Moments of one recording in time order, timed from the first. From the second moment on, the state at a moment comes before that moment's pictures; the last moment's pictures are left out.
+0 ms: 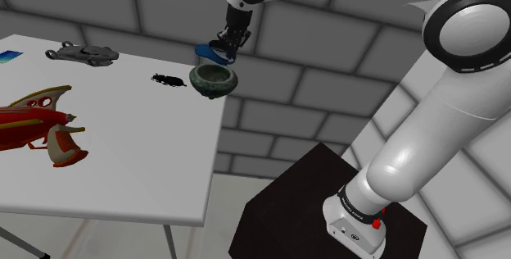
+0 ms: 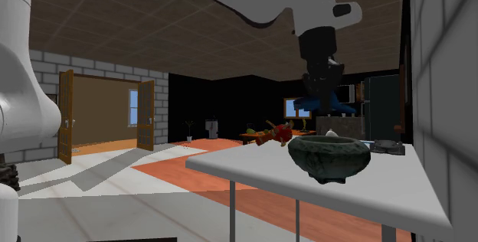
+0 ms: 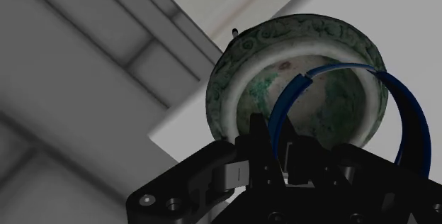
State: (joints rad) arm -0.05 0.06 0.22 -1.79 -0.02 1.95 0.13
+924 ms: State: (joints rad) arm -0.05 0.09 0.22 -1.91 -0.03 2.10 0.13
